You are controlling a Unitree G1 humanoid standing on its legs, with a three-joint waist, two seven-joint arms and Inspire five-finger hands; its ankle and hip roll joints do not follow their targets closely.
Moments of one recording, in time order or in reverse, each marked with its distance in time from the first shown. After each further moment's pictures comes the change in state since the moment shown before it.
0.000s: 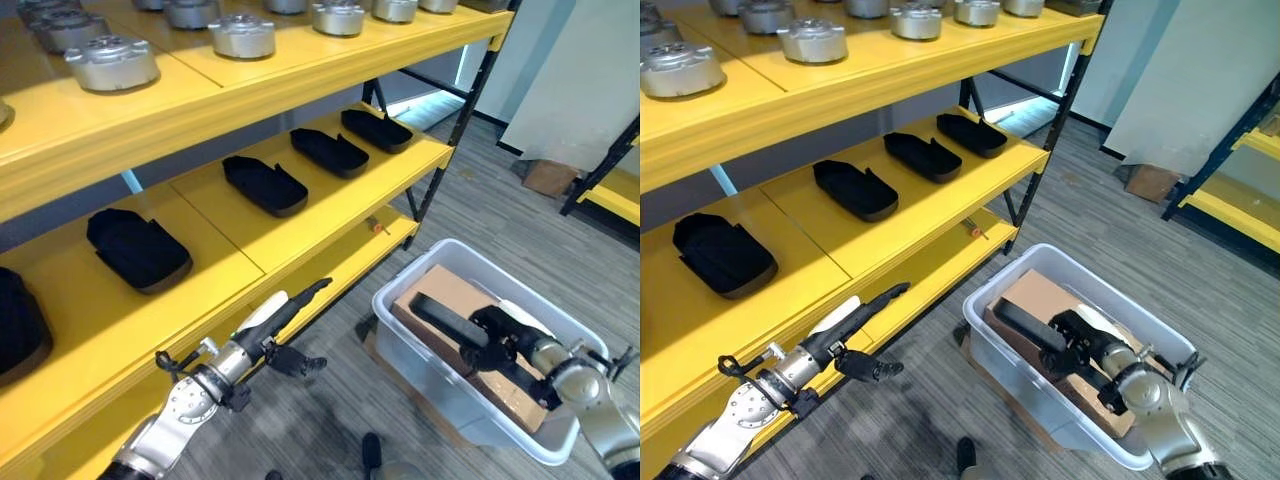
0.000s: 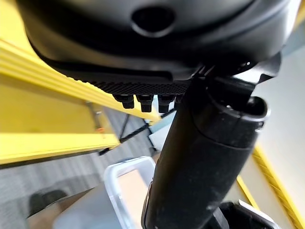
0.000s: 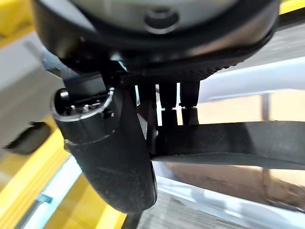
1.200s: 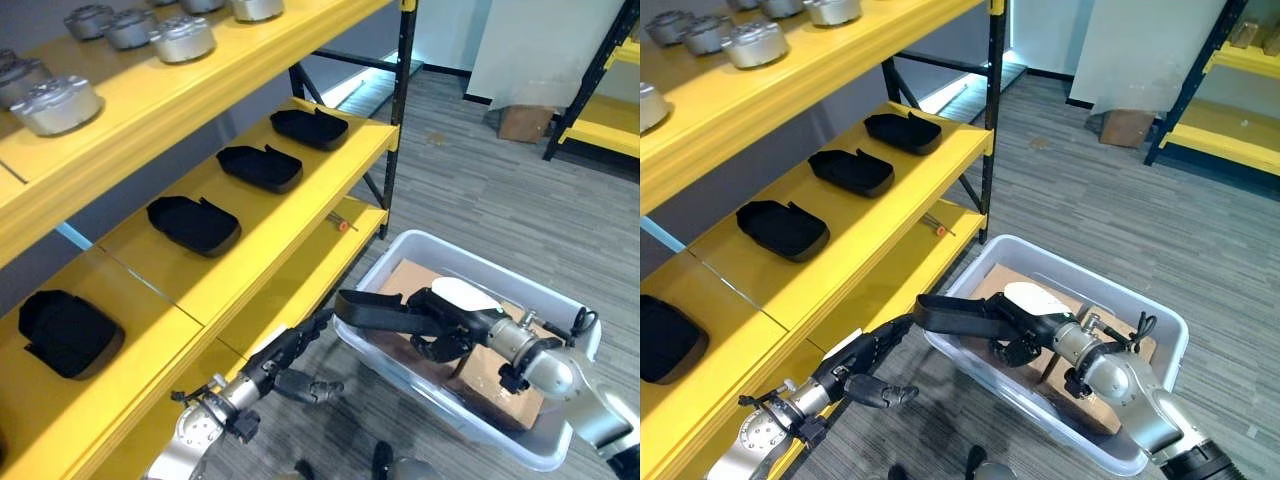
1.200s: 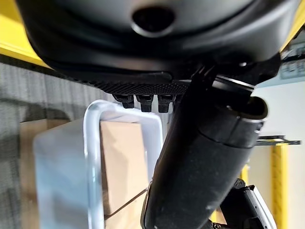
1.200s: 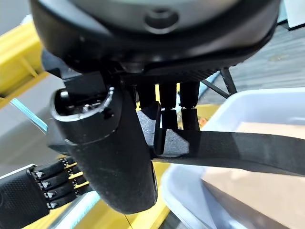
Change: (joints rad) left arm 0.094 -0.122 -0.017 0.126 -0.392 0.057 -0.179; right arm -0.027 -0.049 0.160 -0.242 -0.125 -0.154 -0.096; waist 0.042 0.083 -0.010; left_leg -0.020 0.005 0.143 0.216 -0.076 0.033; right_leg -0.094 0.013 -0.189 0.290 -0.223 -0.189
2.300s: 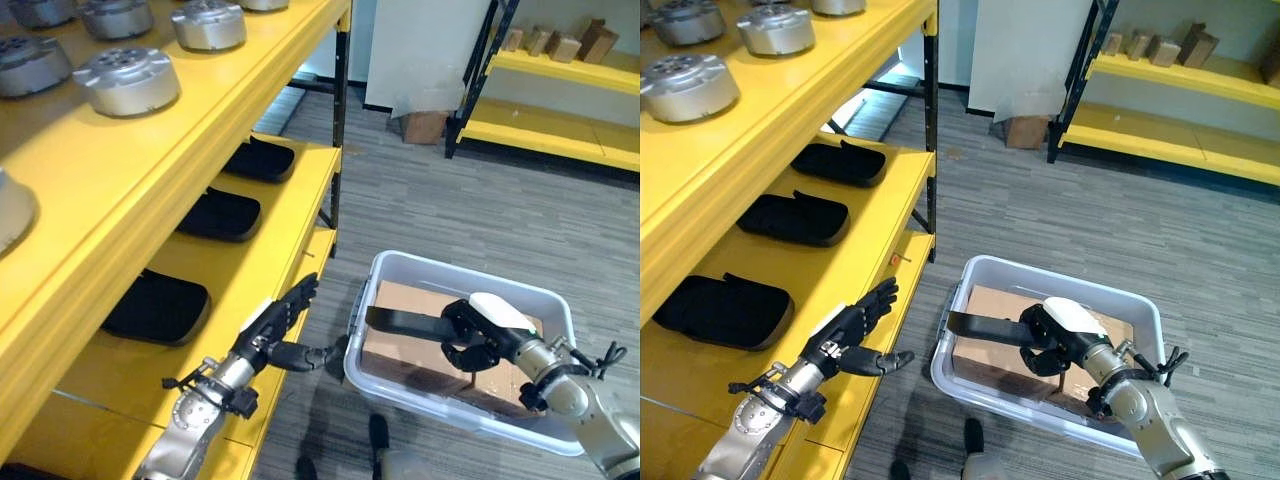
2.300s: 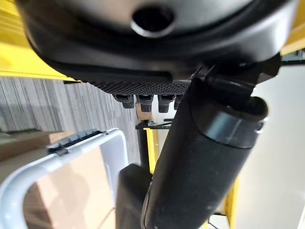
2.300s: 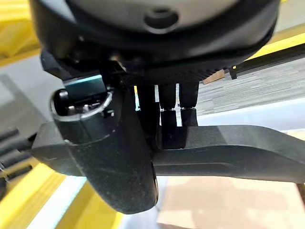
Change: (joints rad) left arm 0.018 -0.019 0.067 -0.062 0.002 0.023 0.119; right arm 0.107 0.113 -0.104 0.129 -0.086 -0.062 -0.078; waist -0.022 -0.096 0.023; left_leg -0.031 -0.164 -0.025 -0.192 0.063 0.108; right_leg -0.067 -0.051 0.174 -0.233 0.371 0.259
